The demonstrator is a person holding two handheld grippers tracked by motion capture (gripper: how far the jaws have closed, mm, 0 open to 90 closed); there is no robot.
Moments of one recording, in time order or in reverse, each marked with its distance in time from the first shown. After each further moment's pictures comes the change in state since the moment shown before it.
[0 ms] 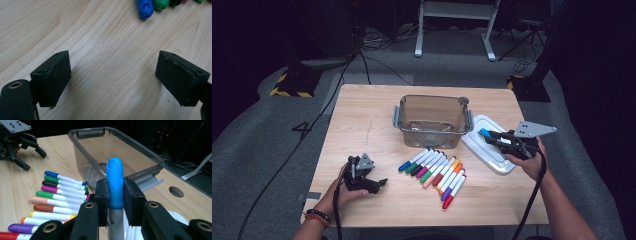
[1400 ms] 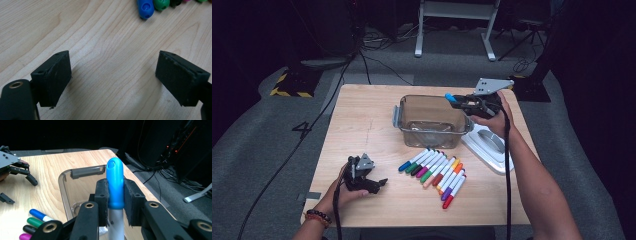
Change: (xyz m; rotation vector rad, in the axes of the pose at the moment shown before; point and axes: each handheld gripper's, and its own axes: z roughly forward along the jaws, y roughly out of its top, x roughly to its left) left arm -0.001 0.000 0.000 0.000 0.005 -0.004; right arm -0.017 0.114 0.090 -0.004 0.066 -0.123
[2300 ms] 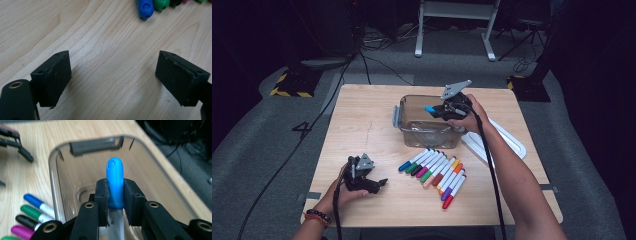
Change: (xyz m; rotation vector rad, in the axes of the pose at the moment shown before) left arm 0.000 0.000 0.000 -0.001 -0.001 0.000; right arm 0.003 -0.010 0.086 0.256 0.121 -0.007
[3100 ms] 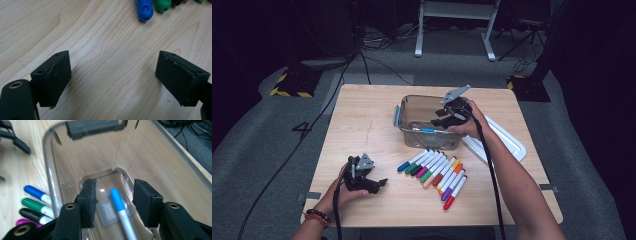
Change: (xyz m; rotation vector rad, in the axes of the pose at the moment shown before) left arm 0.000 0.000 0.000 0.000 -0.001 0.001; right arm 0.005 -0.016 0.007 0.051 0.004 0.094
